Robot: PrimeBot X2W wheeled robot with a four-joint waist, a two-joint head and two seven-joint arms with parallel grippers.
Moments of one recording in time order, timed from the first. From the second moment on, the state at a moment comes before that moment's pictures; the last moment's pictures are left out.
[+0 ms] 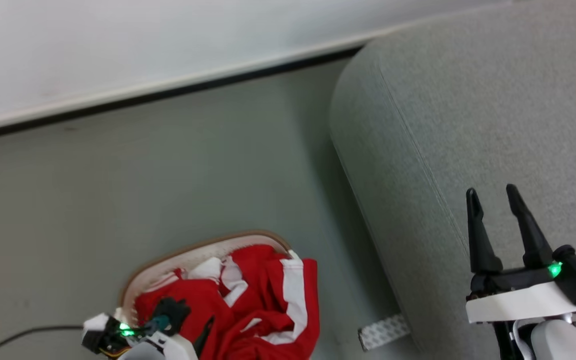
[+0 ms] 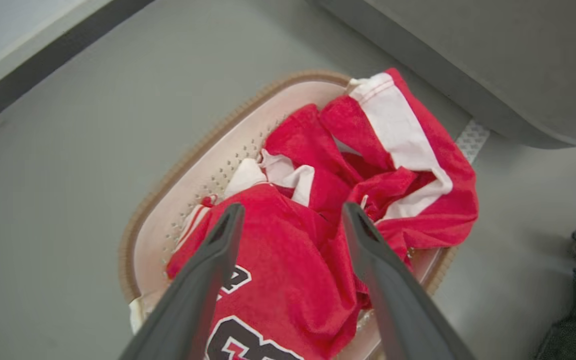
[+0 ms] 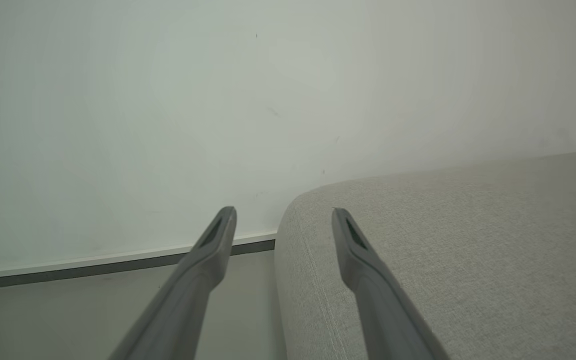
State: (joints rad) left arm -0.40 0.22 -0.45 0.86 -0.04 -0.13 -0.22; right arm -0.25 -0.05 0.09 0.18 0.30 0.13 -0.26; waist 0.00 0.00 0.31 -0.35
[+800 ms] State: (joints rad) left arm -0.77 0.37 -1.07 1.10 -0.42 -0.13 0.11; right arm -0.34 -0.05 0.10 0.03 0.44 0.13 -0.26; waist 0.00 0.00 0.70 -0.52
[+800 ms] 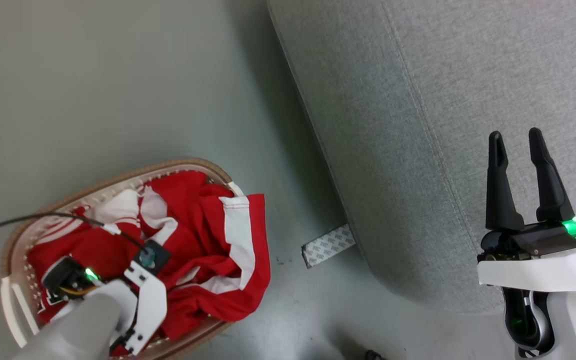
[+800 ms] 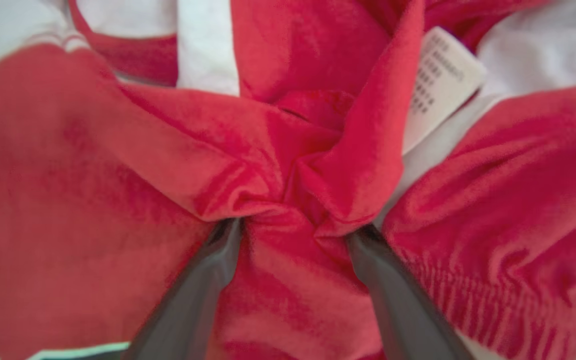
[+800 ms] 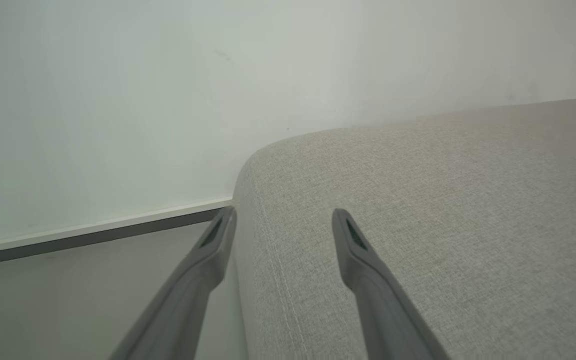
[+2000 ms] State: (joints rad) left arm -0.70 0.19 -1.10 1.13 -0.69 -0.13 -0.26; right arm -0.30 -0.05 0.06 0.14 0.31 0.13 -0.26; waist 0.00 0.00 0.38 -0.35
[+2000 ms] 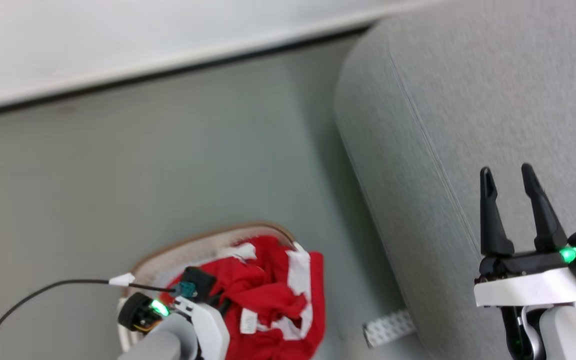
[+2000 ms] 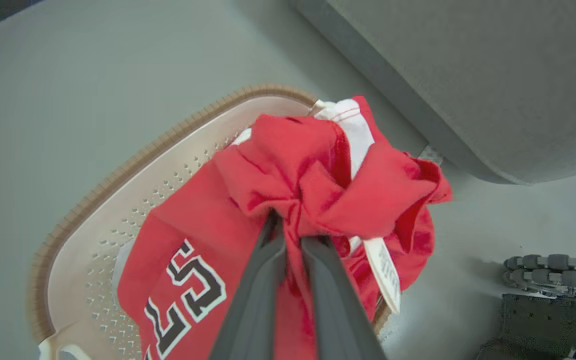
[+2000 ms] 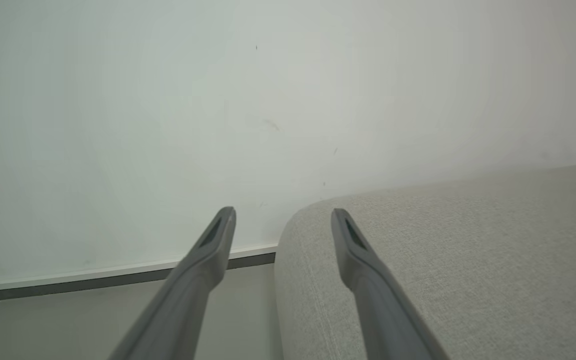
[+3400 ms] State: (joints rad) left arm -0.62 0.17 -0.70 0.49 -0.57 -0.09 -0.26; right arm -0.16 -0.13 0.45 0.21 0.48 0.13 -0.26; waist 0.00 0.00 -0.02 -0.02
